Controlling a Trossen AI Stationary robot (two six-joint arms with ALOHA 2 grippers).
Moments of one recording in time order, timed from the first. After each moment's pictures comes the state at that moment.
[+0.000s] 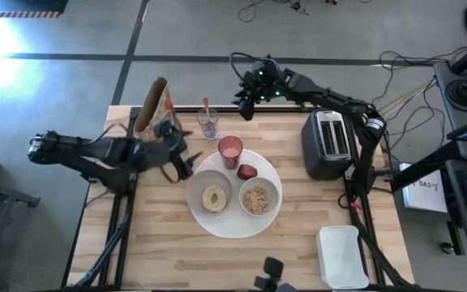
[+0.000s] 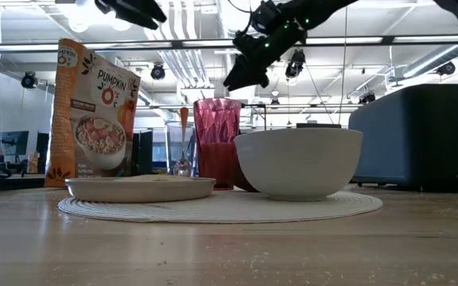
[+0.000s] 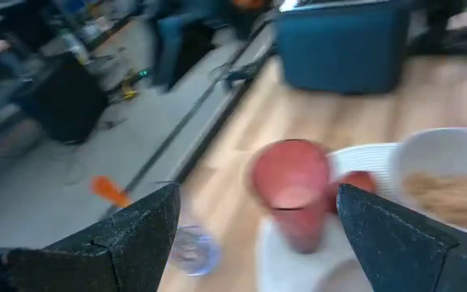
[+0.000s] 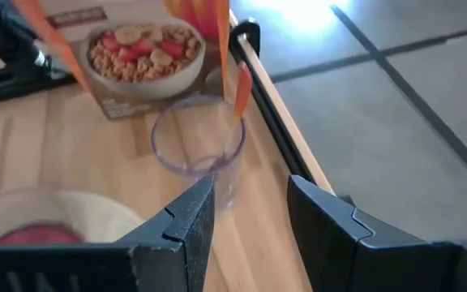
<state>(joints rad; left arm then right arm) -0.14 1.07 1.08 -0.59 -0.69 -0.10 -0.59 1.87 1.76 -0.50 -0.28 -0.13</state>
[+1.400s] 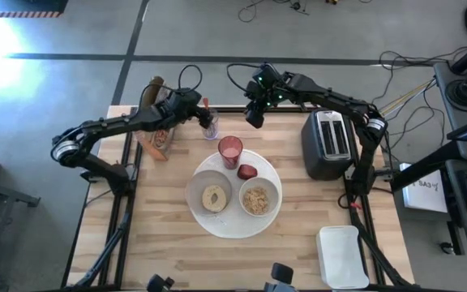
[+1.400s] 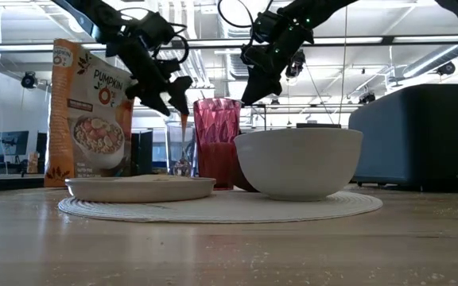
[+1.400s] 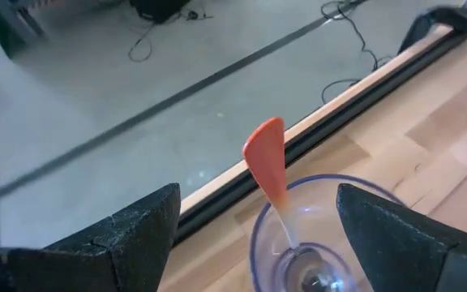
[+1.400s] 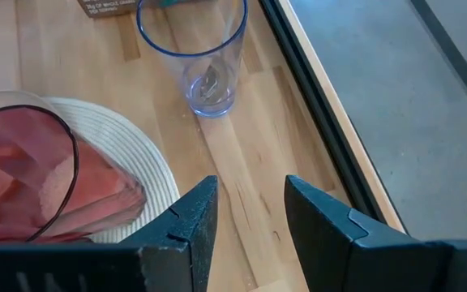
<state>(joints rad) 0.59 1.43 0.99 -0.18 -0.38 -0.13 -0.58 1.86 1.75 -0.76 -0.23 -0.20</state>
